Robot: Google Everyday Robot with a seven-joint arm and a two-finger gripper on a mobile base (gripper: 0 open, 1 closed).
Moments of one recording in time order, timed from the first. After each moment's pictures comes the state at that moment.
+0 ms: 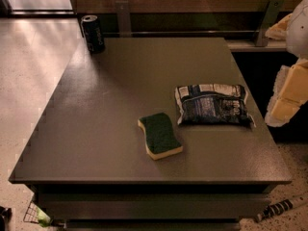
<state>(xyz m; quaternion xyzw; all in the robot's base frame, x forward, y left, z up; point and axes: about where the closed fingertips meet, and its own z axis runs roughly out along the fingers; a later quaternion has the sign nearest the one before) 0.438 -0.213 0.988 -0.60 0.78 -0.05 0.18</state>
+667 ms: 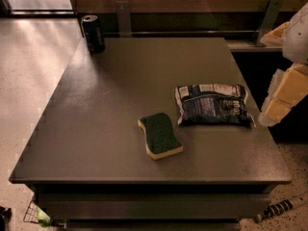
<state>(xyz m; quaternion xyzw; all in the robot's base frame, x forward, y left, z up) 0.453 -0.216 0.967 -0.59 0.78 0.00 0.20</state>
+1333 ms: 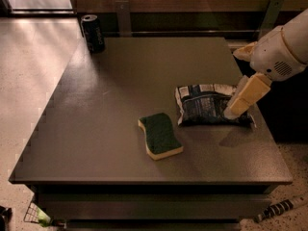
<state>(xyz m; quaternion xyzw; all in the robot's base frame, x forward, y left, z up) 0.516 -0.187 0.906 -0.57 0.77 0.10 0.28</state>
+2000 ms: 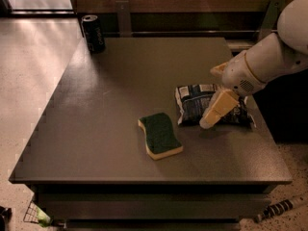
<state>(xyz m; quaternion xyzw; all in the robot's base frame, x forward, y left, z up) 0.540 -0.149 0.842 -0.57 0.77 0.14 0.27</state>
